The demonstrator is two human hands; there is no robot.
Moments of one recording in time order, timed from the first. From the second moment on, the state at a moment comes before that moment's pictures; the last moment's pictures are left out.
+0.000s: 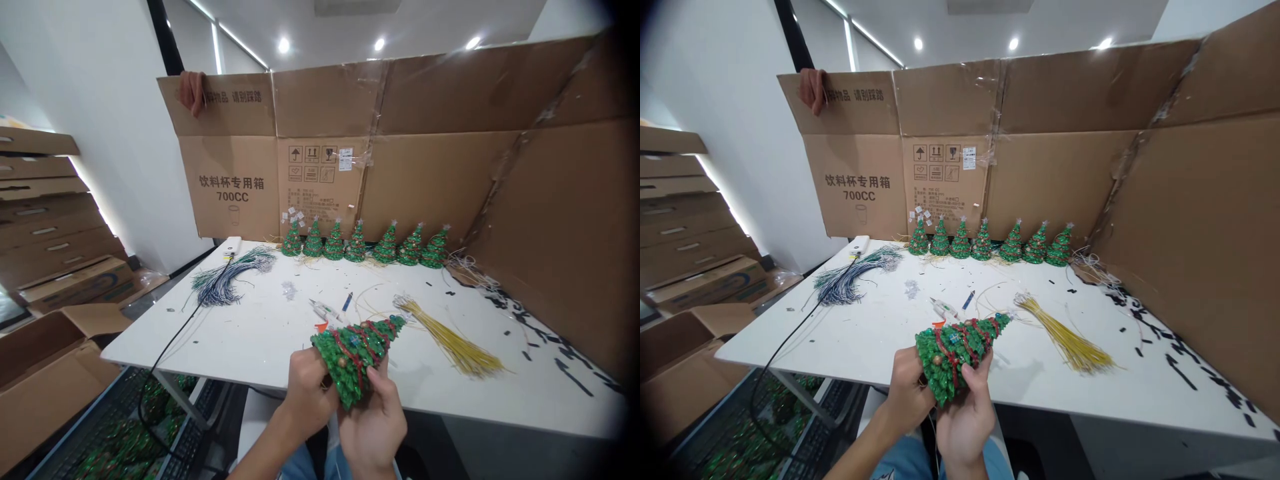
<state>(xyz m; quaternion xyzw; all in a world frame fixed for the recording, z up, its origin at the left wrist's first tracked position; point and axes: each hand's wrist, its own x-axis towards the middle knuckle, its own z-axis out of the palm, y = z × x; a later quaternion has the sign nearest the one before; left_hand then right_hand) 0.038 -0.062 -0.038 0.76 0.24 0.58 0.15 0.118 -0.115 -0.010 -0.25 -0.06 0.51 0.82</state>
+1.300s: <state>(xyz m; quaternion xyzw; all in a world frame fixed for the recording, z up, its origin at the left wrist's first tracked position) 0.042 -0.091 -0.010 0.69 0.36 0.60 0.18 0.128 -0.127 0.005 -0.23 0.00 0.54 0.81</state>
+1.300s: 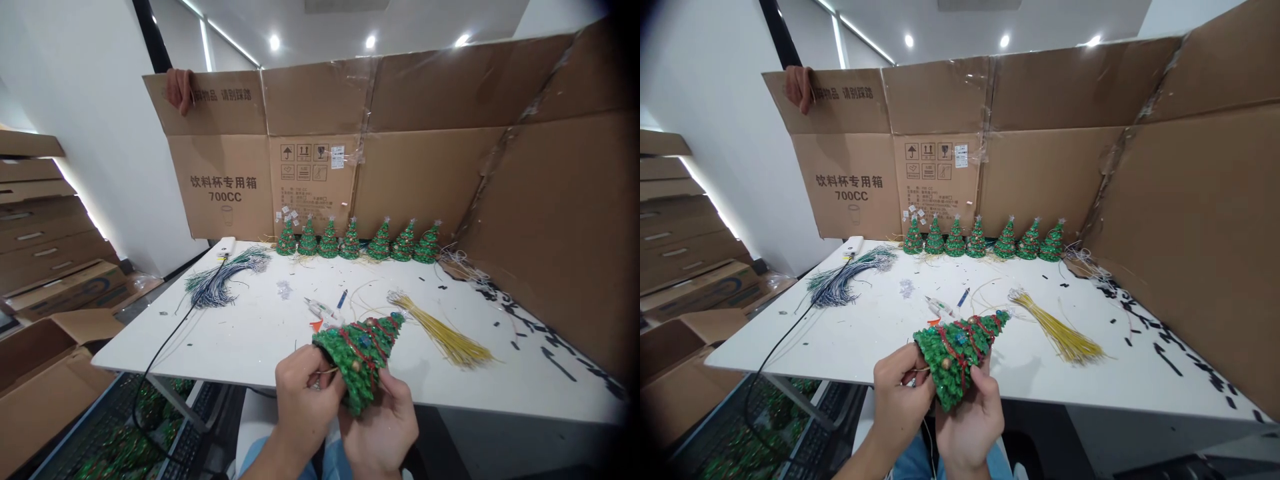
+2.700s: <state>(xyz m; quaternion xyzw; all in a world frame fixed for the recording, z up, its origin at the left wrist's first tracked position) 0.048 -0.094 -0.014 0.66 0.31 0.66 0.19 0.111 -0.140 0.003 -0.21 -0.05 0.51 0.83</state>
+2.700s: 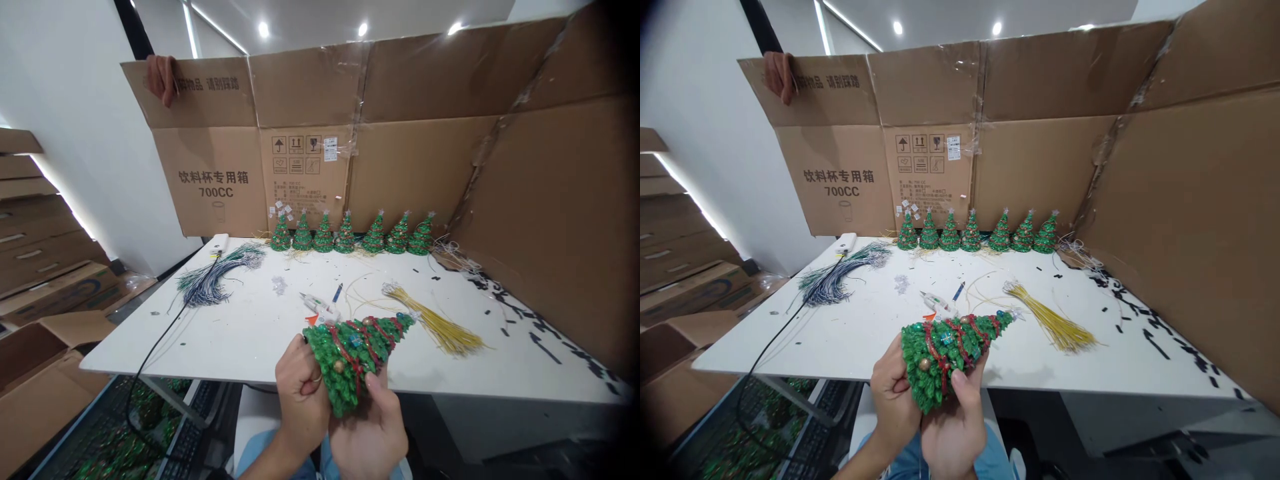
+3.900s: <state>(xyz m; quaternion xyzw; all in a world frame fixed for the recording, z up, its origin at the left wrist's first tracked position) 0.046 -0.099 -0.010 0.72 0.27 0.63 0.00 0.136 -0.133 -0.006 -0.21 -0.06 0.59 0.78</state>
